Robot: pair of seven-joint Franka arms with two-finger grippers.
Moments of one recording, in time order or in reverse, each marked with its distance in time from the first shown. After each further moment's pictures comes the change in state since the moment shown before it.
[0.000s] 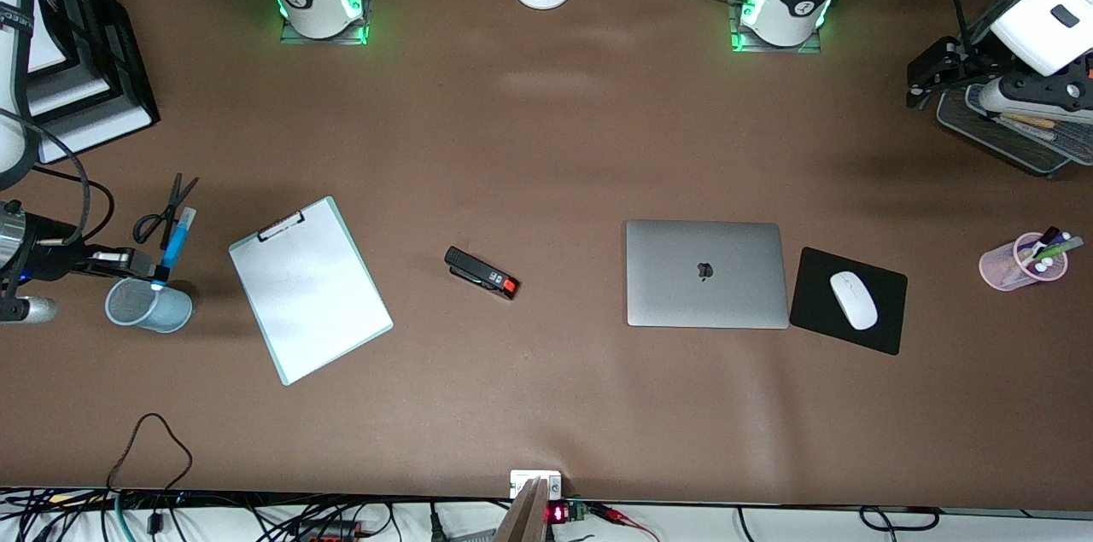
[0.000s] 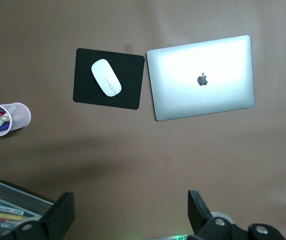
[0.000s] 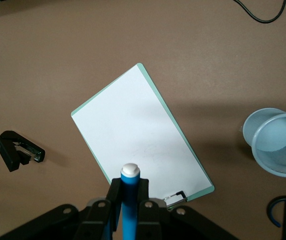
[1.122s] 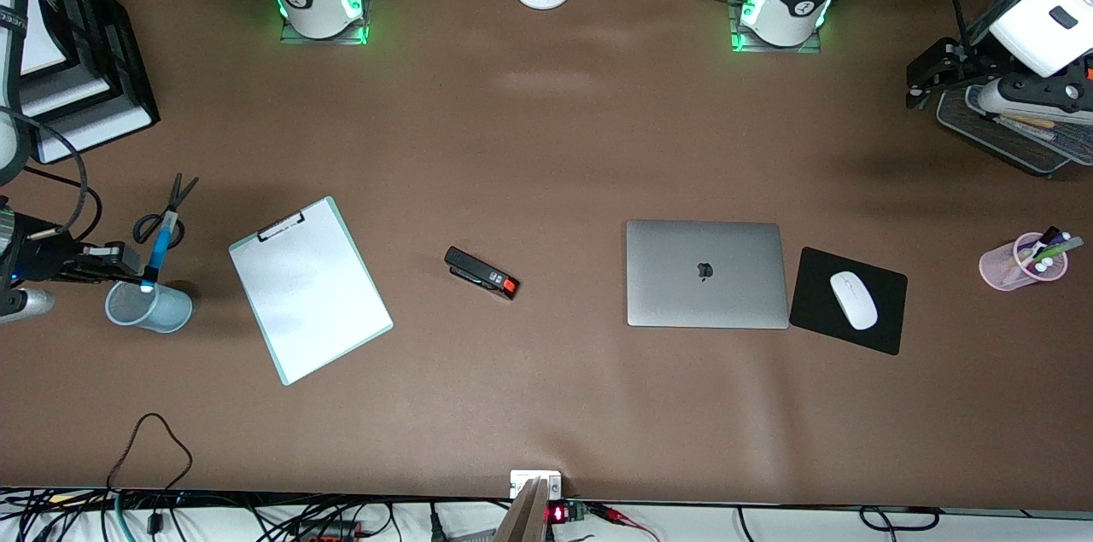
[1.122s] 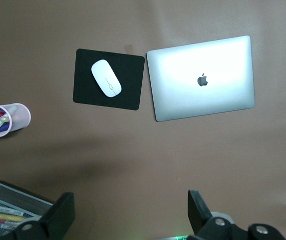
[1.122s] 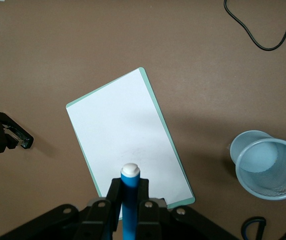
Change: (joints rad) left arm 0.000 0.000 0.000 -0.003 0.000 0.007 0.000; right arm -0.015 0.000 0.000 0.000 -0.007 0.017 -0.167
